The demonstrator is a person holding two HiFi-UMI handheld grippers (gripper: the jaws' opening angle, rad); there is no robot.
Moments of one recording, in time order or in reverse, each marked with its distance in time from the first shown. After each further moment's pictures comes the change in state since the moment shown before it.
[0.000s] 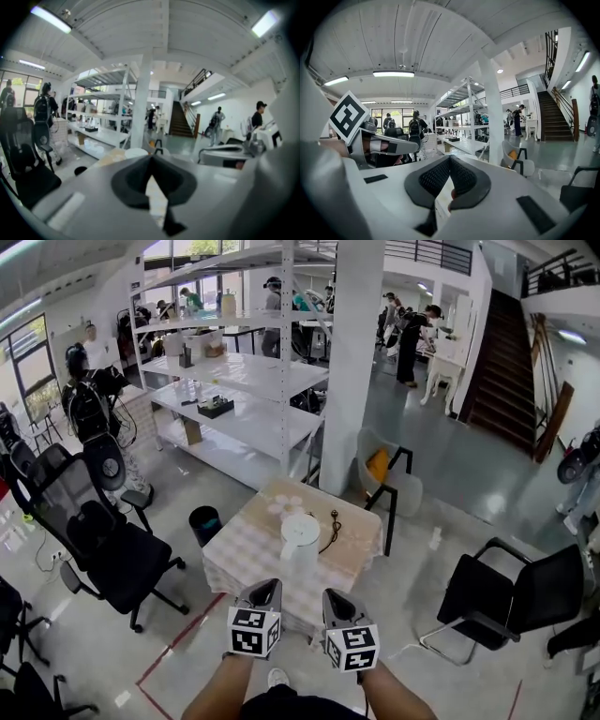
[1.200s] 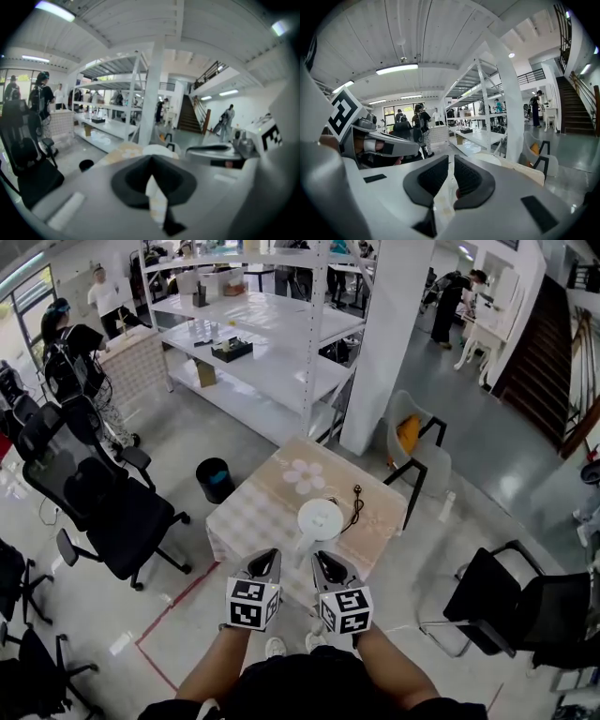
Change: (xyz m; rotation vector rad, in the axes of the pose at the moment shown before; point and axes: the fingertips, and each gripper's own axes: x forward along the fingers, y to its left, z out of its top) left arm 0.094 0.090 -0.010 -0.067 0.103 0.069; right arm 0.162 -0.006 -0.015 0.008 0.108 0.195
